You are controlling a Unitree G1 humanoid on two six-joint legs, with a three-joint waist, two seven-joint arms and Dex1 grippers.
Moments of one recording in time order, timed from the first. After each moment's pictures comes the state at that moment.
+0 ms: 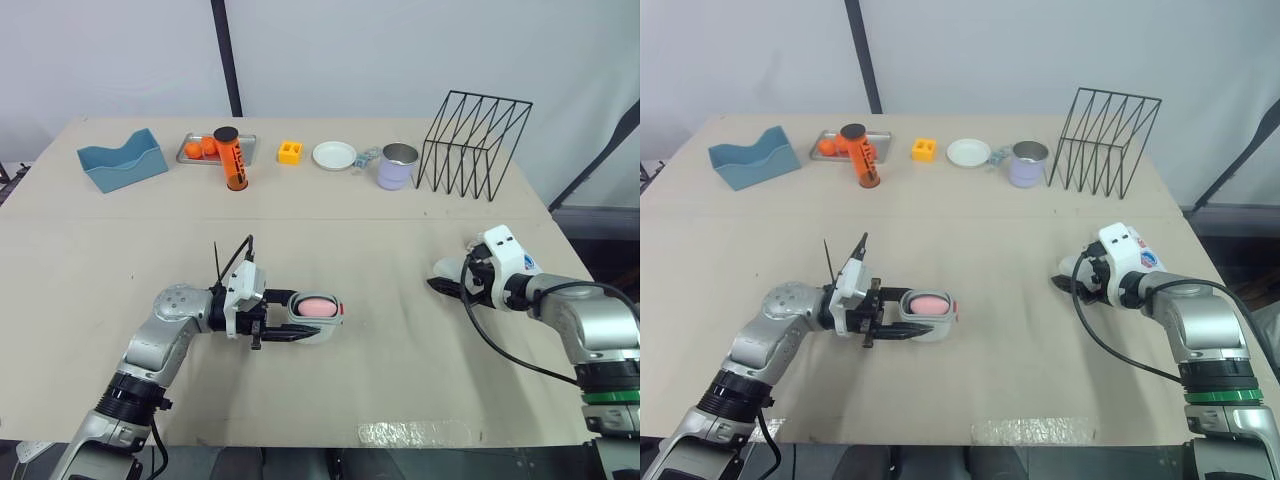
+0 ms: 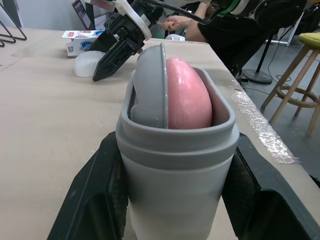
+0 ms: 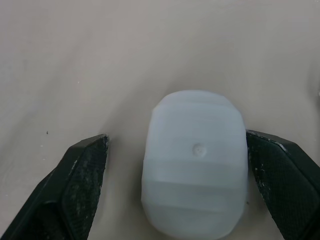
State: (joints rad) left arm -0.37 0.44 -0.19 0.02 -0.43 0.13 -1.31; right arm -0.40 -0.79 -0.08 0.11 0.33 0.78 0.70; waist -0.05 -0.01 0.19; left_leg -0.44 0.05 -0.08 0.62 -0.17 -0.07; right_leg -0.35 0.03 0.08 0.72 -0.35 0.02
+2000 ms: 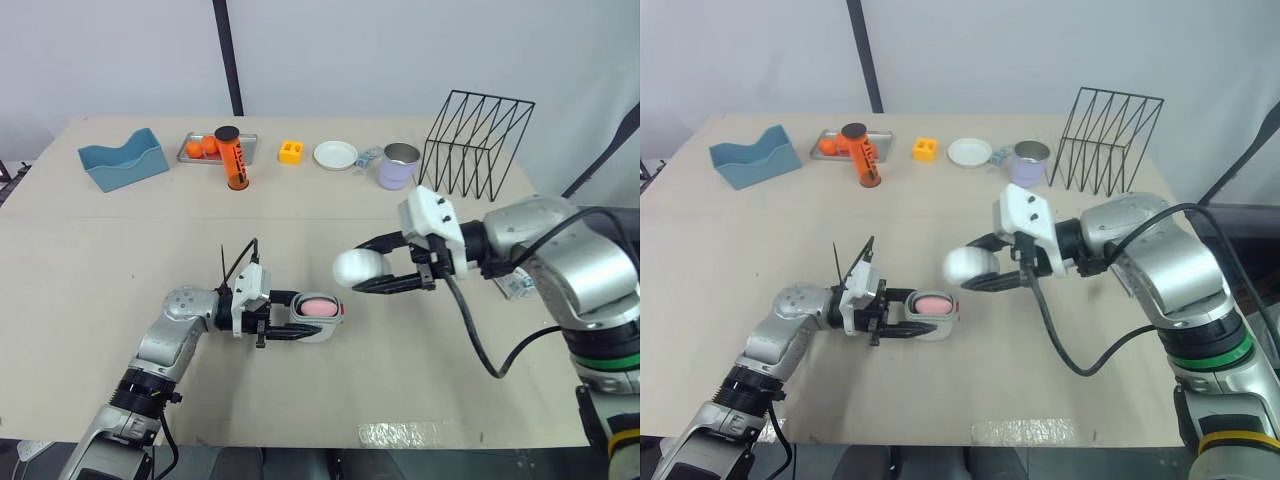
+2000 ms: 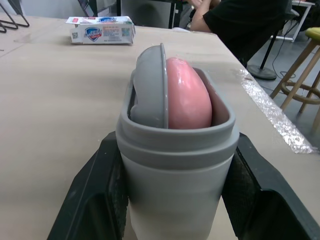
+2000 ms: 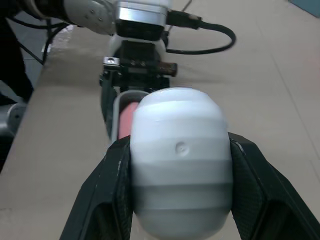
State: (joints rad) left arm -0.40 0.40 -0.20 0.15 -0.37 0.02 -1.34; right arm -0.72 -0.82 0.21 -0.35 0.45 0.70 1.25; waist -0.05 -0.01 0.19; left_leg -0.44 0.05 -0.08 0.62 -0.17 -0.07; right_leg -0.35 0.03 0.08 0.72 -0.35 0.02
